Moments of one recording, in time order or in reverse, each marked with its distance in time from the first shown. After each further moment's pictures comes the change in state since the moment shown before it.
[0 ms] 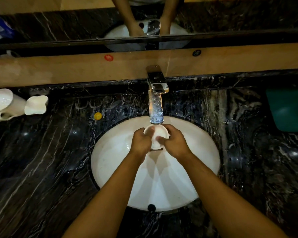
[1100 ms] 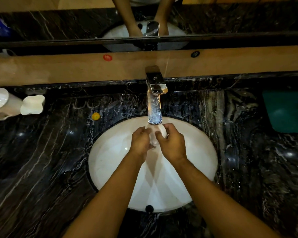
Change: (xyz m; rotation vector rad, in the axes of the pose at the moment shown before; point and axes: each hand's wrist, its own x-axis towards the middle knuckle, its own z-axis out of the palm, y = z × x) left_hand 0.005 0.000 0.007 -0.225 0.012 -0.094; right_hand -0.008 -0.003 0.011 -0.179 0.255 -0.126
